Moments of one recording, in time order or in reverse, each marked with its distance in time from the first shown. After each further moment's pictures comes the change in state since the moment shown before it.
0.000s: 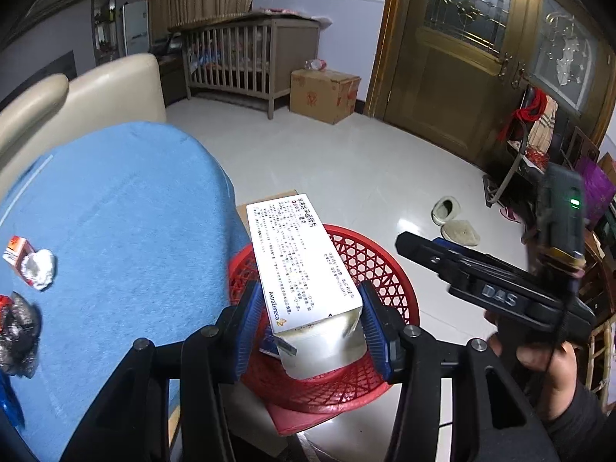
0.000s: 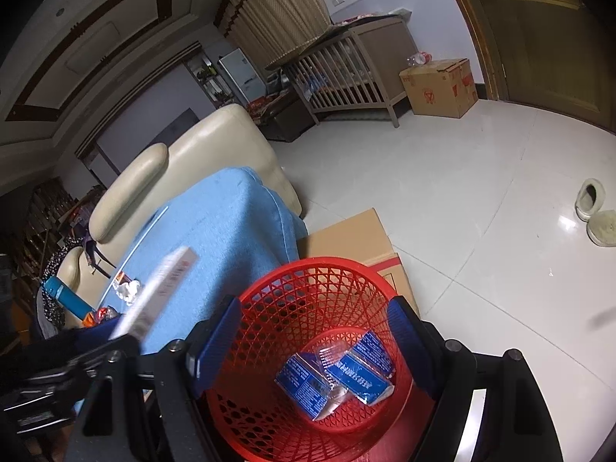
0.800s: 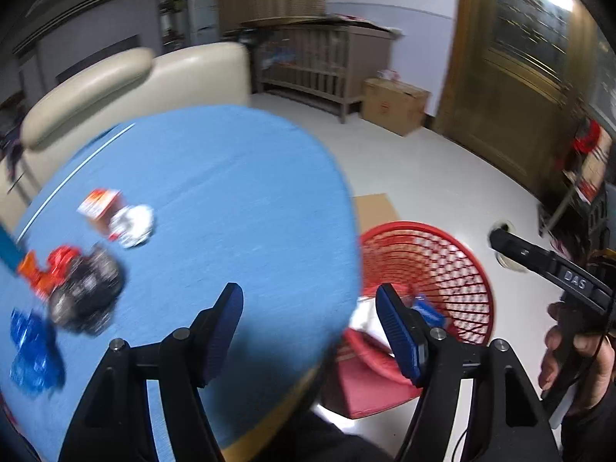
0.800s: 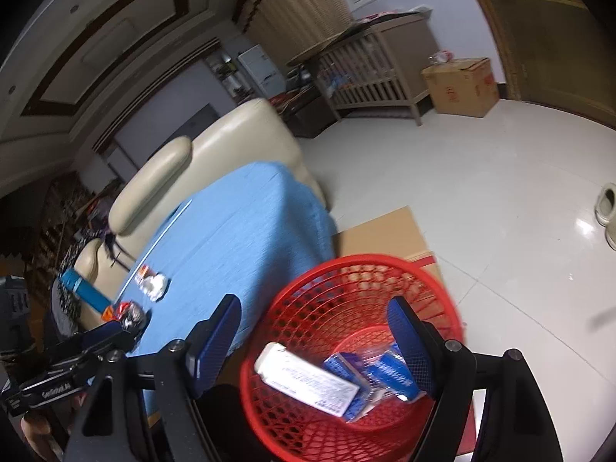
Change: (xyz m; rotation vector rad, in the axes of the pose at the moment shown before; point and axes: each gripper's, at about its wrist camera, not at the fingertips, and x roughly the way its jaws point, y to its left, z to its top) left arm -0.053 0.092 -0.040 -0.162 -0.035 0.223; right arm 0.008 0.041 -0.003 -0.035 0.029 0.079
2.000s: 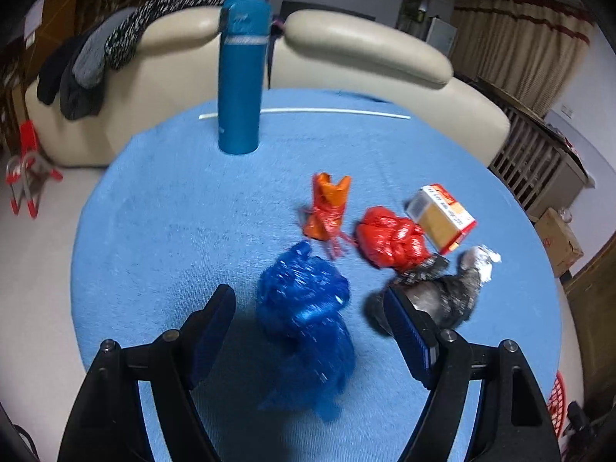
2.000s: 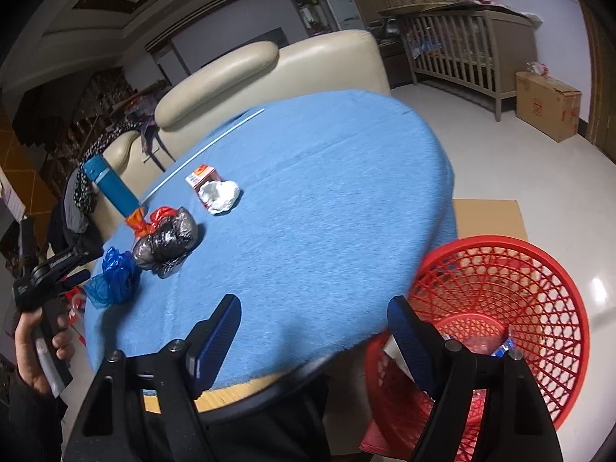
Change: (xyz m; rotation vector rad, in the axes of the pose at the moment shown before) left arm -0.050 0.296 -0.072 -0.696 -0.072 0.395; right arm 0.077 0.155 -0.041 -0.307 0.225 0.081
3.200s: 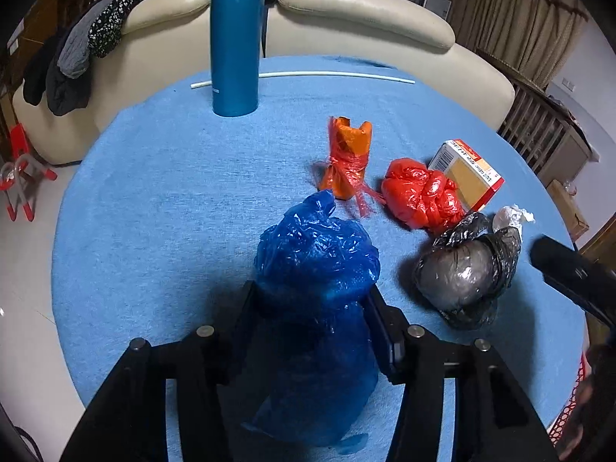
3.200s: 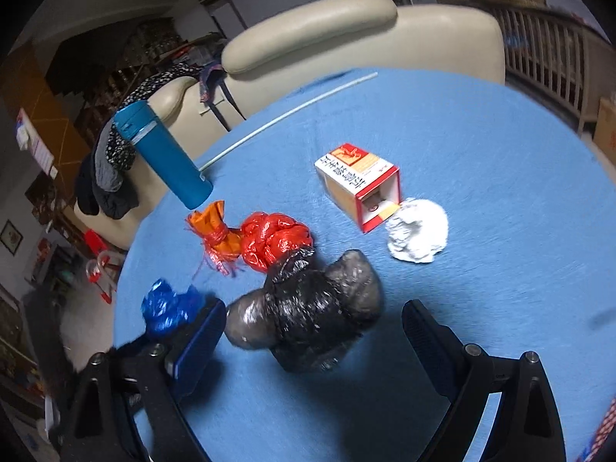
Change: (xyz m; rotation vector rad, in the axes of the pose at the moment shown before) left arm 0.029 0.014 -0.020 0.079 0.069 0.016; right arm 0.147 0.192 0.067 -0.139 0.143 0.148
